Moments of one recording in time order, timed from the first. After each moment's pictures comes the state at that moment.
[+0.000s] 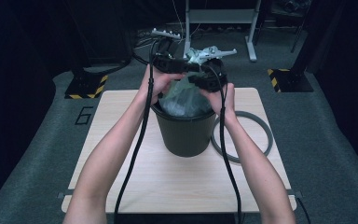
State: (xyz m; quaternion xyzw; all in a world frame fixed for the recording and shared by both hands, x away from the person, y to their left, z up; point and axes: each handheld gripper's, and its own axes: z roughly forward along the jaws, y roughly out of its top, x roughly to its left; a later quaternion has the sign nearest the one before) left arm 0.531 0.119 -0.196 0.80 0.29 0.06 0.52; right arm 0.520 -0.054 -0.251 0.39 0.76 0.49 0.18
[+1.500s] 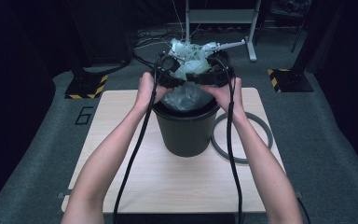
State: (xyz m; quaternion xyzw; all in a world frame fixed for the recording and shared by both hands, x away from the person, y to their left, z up) left arm 0.539 0.123 -0.235 0.86 0.30 0.19 0.37; right arm 0.511 -0.066 -0.225 0.38 0.78 0.48 0.16
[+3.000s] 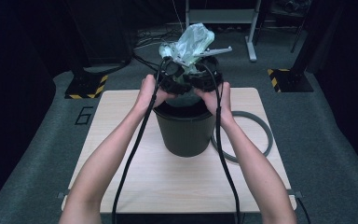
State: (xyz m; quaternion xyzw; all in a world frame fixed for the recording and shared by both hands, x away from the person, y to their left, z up) left arm 0.527 0.109 -0.245 0.88 0.24 0.21 0.35; right arm 0.507 -0.038 -0.237 0.39 0.76 0.49 0.18
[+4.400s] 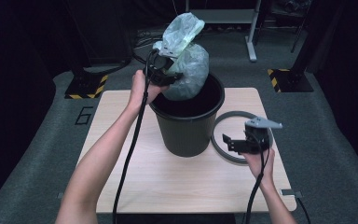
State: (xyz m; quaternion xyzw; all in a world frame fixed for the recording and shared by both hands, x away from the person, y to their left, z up) left arm 0.520 0.135 -0.221 0.84 0.27 0.25 0.40; right arm 0.399 -0.167 -0.385 0.47 0.72 0.45 0.24
